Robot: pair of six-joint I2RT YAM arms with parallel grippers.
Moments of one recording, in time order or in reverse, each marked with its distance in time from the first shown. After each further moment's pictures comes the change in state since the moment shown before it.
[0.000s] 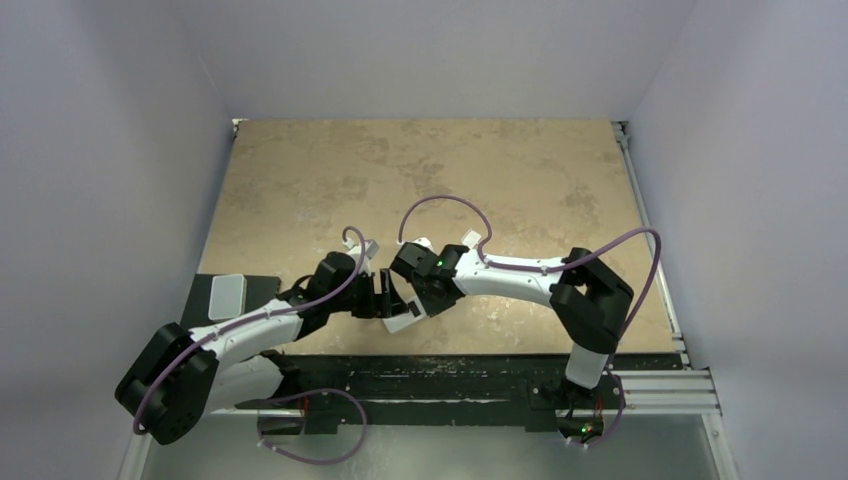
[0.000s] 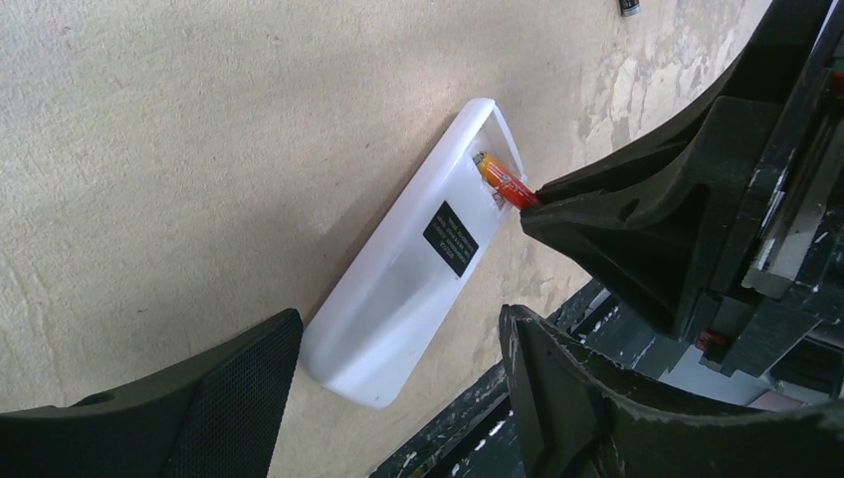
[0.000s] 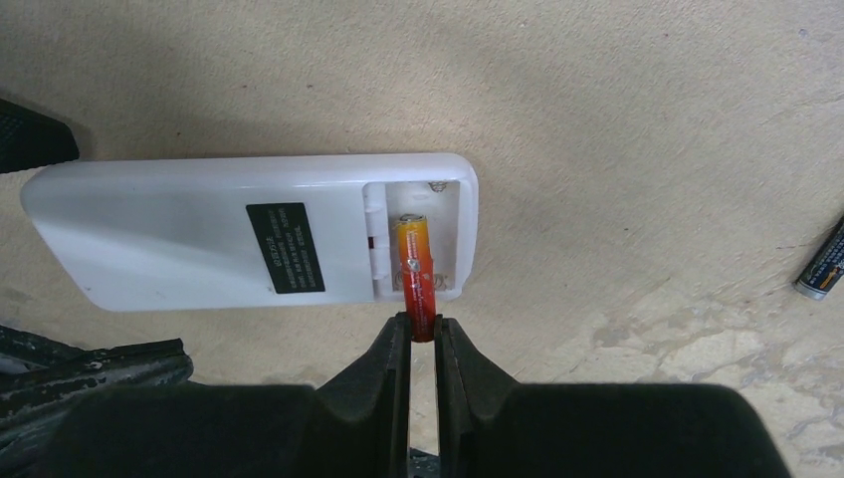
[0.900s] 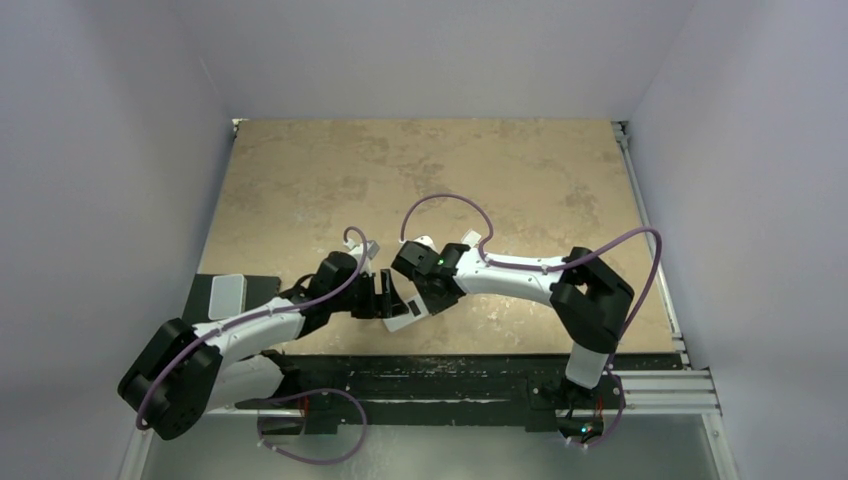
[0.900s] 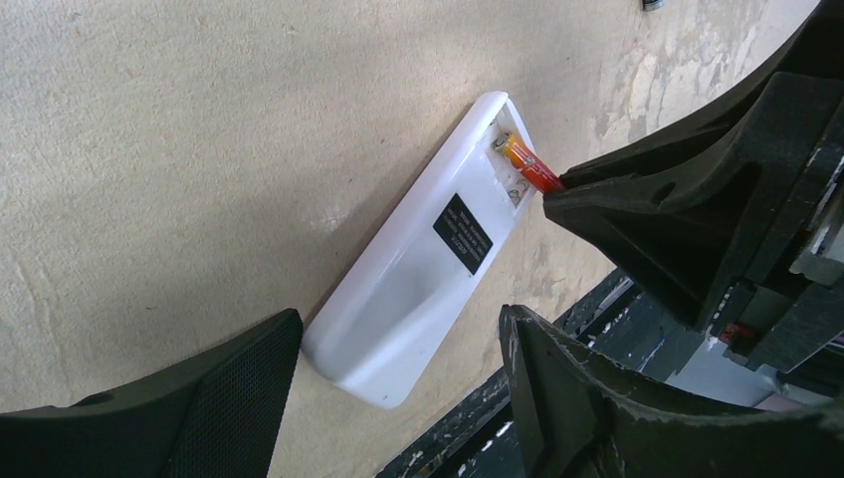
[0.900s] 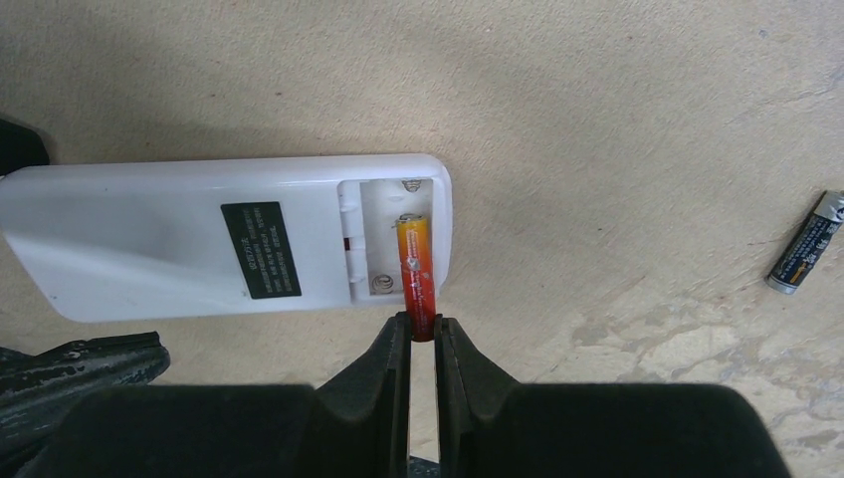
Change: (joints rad) left arm 0.000 0.023 0.006 -0.010 -0.005 0.000; right arm -0.011 0.000 0.000 -0.011 0.026 -0.005
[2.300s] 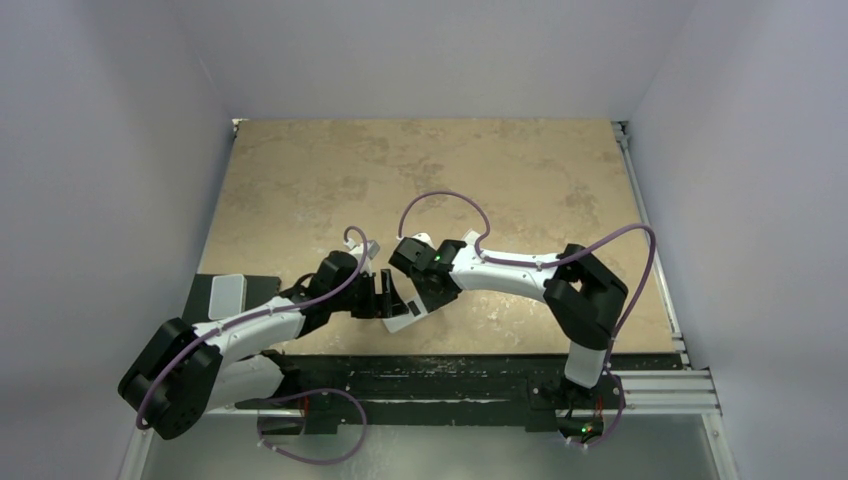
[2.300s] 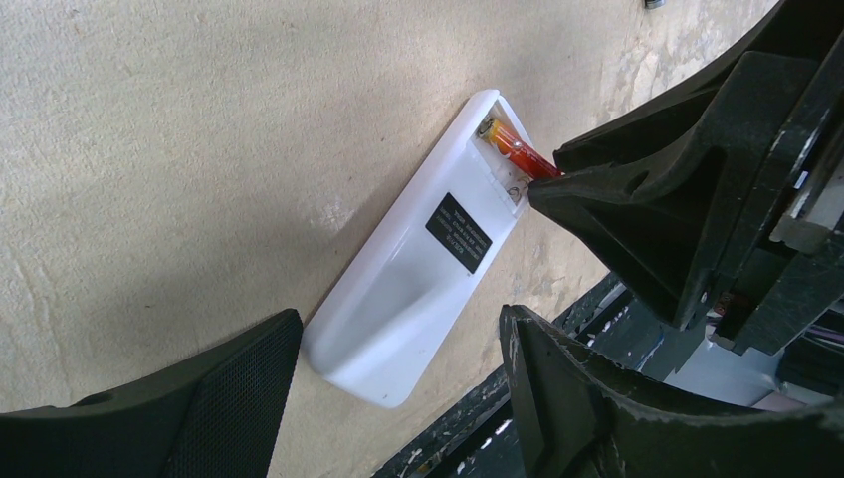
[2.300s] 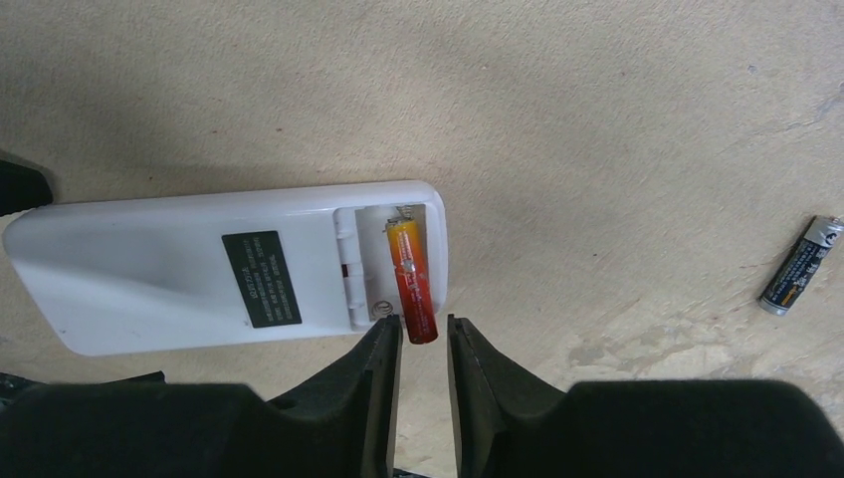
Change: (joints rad) left arm 0.000 0.005 0.009 -0.014 0.001 0.001; right arm -0.013 0.034 0.034 0.003 0.003 -0.014
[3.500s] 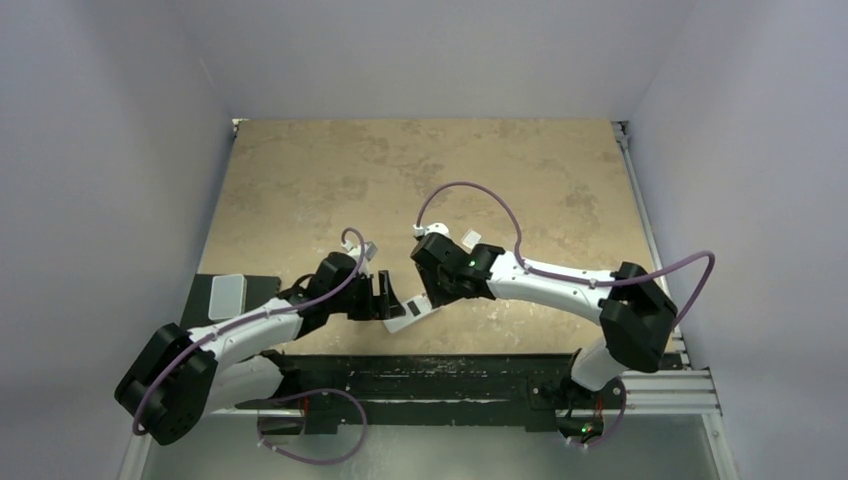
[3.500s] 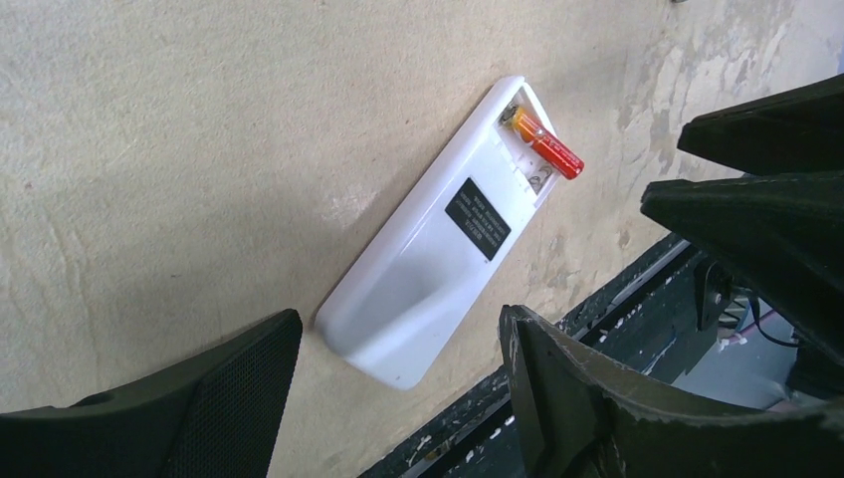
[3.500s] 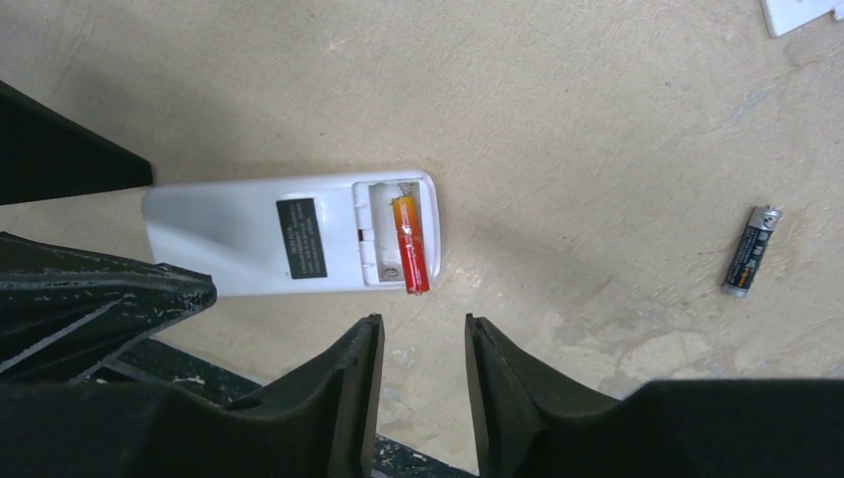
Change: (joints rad) left arm 0.000 -0.024 0.002 -0.053 -0.021 -0.001; right arm -0.018 -0.239 -0.137 0.115 -0.002 0.006
